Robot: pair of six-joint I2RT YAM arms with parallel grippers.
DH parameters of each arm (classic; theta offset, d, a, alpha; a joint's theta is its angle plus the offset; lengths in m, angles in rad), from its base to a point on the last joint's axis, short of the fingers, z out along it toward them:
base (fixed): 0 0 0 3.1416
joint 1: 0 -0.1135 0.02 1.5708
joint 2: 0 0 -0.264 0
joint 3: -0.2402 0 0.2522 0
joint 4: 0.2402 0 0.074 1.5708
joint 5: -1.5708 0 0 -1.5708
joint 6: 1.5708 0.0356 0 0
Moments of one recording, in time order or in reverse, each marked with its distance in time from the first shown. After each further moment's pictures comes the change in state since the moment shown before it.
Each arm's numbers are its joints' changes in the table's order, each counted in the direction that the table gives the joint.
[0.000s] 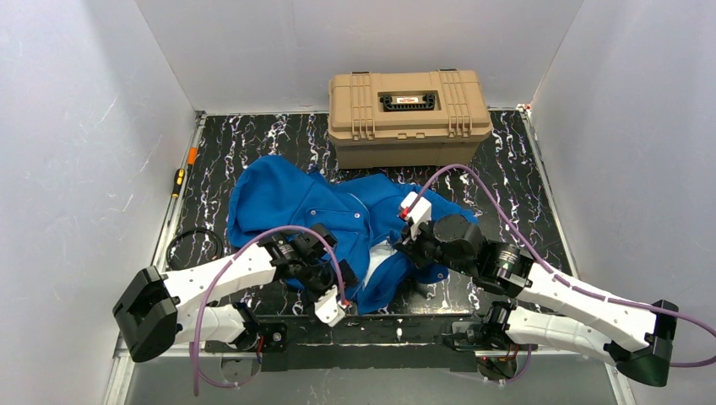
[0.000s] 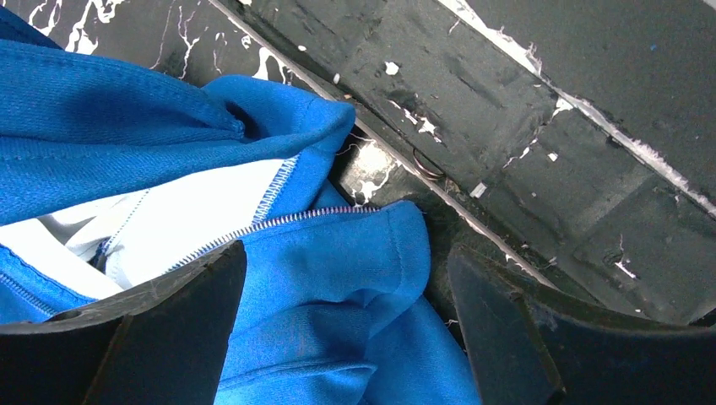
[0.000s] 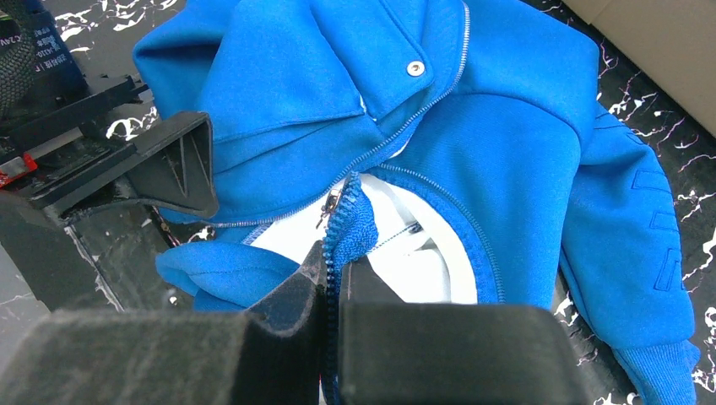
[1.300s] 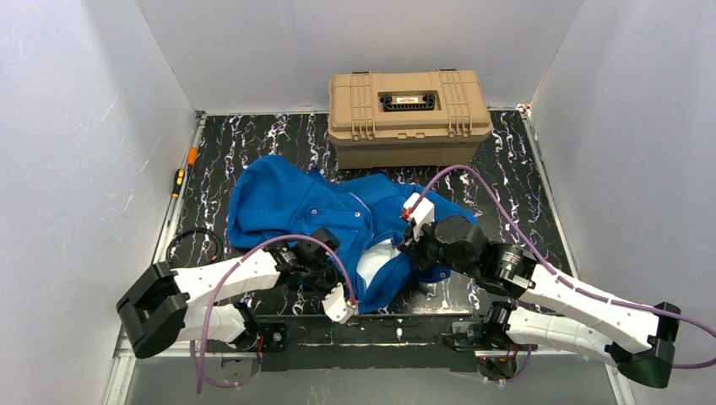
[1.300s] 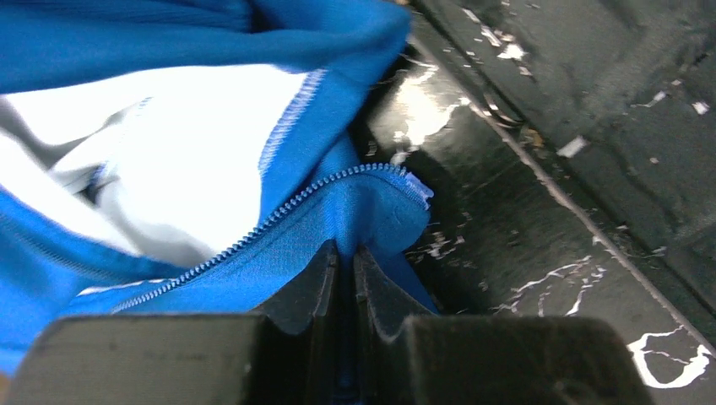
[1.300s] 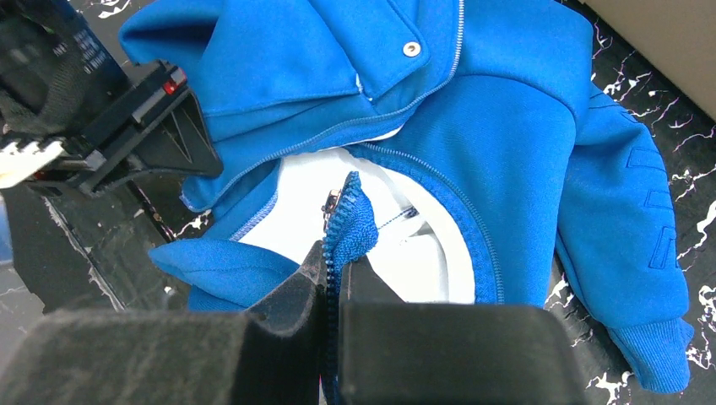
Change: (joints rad) left arm 0.011 0.046 0.104 -0.244 0.193 -0.072; right arm 0.000 -0.020 0.000 0.045 -0.018 0.010
